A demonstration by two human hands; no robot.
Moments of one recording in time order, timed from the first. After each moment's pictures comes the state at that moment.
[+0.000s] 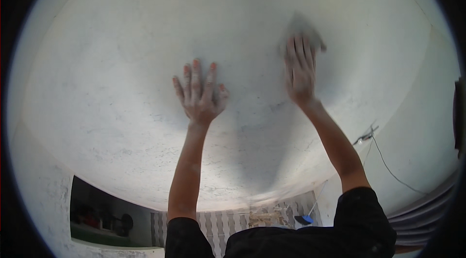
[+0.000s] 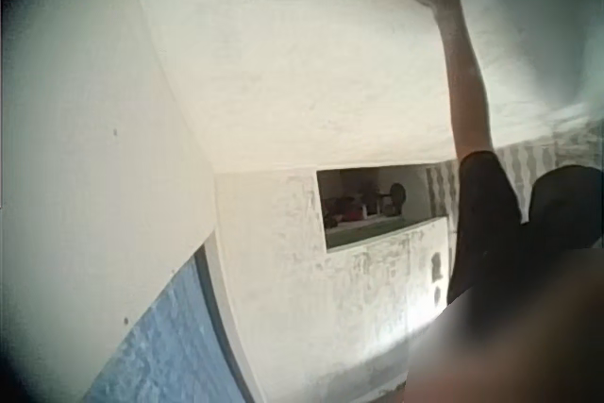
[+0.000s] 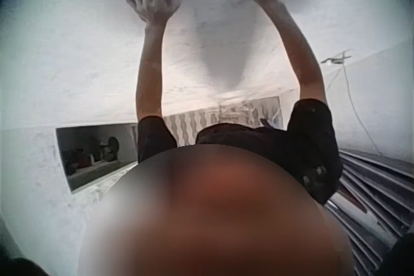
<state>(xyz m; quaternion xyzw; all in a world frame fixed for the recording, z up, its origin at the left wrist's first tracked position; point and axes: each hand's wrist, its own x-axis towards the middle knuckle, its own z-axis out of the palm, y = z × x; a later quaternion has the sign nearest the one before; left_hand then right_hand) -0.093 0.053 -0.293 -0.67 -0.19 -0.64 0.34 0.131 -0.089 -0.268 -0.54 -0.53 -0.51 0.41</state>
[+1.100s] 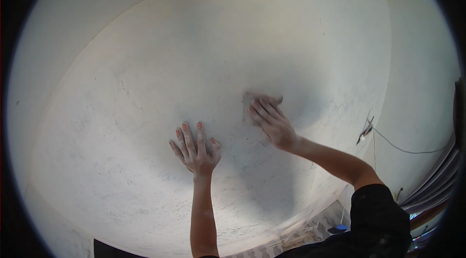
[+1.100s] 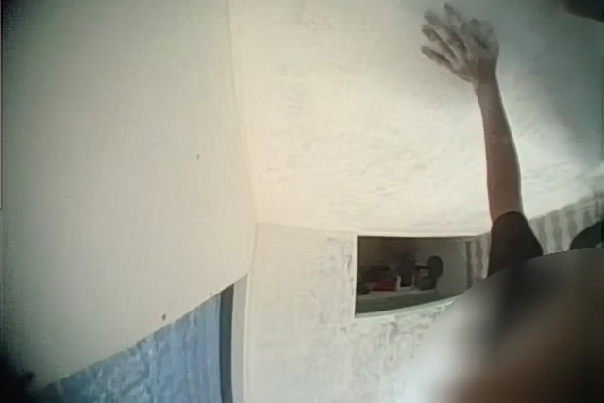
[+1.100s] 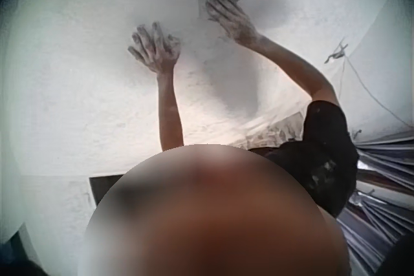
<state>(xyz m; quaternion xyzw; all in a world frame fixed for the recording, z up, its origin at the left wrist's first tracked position) -0.093 0.047 -0.288 -0.68 -0.17 -0.63 0.34 0.115 -0.114 -0.304 -0.55 -0.62 -0.44 0.35</state>
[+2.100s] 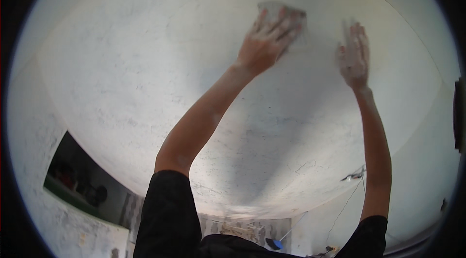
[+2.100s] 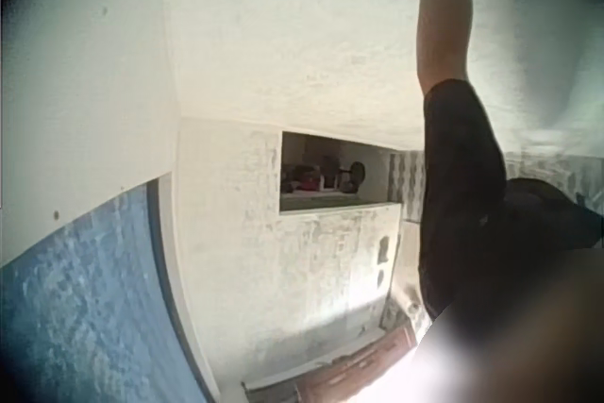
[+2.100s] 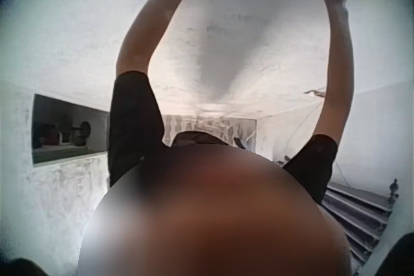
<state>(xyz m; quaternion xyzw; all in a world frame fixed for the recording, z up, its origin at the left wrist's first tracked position) -0.033 0.013 -0.143 -0.78 0.00 -0.54 0.31 0.211 -0.158 -0.119 -0.41 -0.59 -0.62 0.31</state>
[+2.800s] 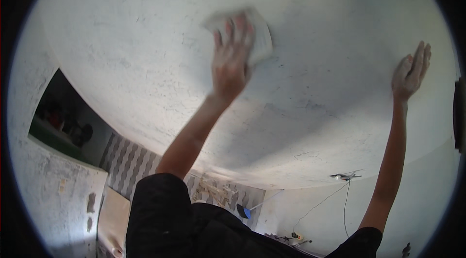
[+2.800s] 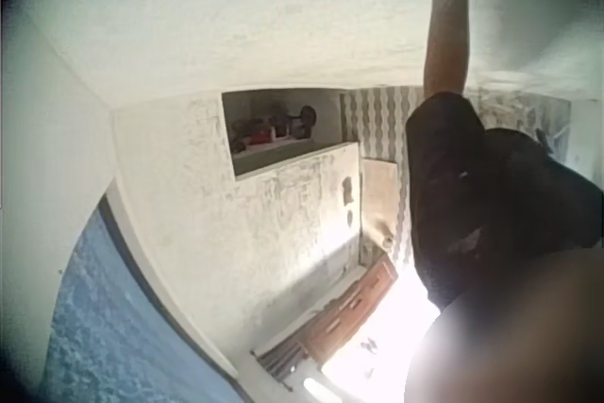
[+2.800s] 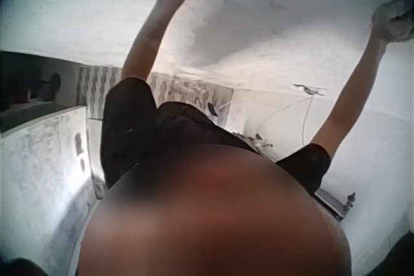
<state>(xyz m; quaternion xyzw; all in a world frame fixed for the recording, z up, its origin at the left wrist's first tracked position) -0.110 0.048 -0.337 -0.66 -0.26 -0.69 0.15 0.220 -0.121 -0.115 -0.37 -0.57 -0.66 0.32</state>
